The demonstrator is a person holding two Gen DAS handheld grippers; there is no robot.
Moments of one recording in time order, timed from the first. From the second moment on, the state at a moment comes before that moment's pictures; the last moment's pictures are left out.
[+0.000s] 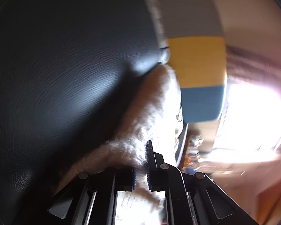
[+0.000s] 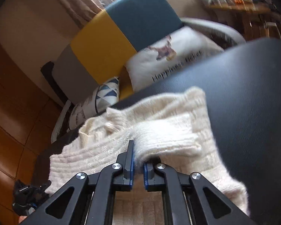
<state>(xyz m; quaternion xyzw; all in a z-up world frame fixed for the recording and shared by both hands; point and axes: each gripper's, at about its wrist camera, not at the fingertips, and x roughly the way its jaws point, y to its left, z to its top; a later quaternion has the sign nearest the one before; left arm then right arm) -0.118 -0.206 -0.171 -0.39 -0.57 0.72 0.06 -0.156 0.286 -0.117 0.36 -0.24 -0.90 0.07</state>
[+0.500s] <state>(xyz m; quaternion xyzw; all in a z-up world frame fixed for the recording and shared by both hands) -0.052 -0.217 -0.169 -0.40 -0.49 0.77 0.06 -0.148 0.326 -0.187 0.37 -0.45 -0.81 0.10</state>
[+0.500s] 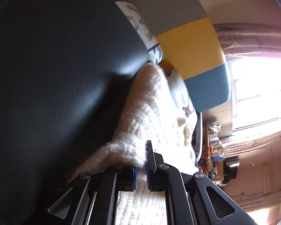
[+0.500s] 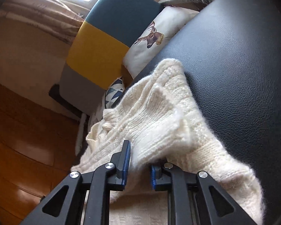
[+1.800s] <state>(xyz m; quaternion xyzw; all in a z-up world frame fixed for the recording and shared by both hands) -0.217 -0.208 -0.122 -0.47 -0.17 0.86 0.14 -0.173 0.193 -0.156 0.44 -0.07 -0.88 0.15</state>
